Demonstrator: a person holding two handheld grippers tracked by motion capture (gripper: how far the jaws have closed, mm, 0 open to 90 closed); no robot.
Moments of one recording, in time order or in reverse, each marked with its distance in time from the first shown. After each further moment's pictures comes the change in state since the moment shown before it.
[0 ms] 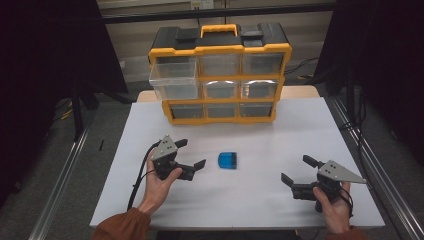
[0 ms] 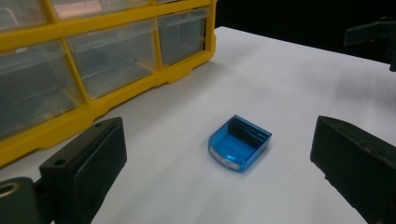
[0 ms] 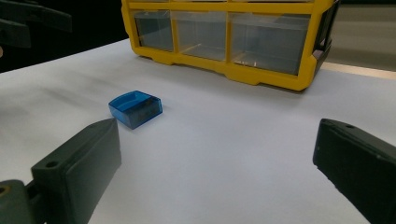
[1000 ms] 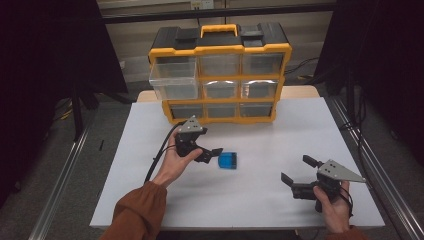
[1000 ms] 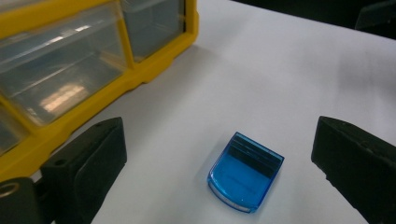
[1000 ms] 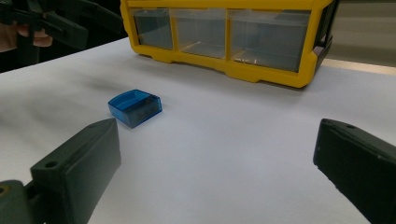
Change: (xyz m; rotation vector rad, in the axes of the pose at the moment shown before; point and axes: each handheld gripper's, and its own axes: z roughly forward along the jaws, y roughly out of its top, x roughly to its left) left arm 0.019 0.033 0.070 0.193 -0.144 0.028; right arm -0.001 0.000 0.001 0.007 -0.001 0.012
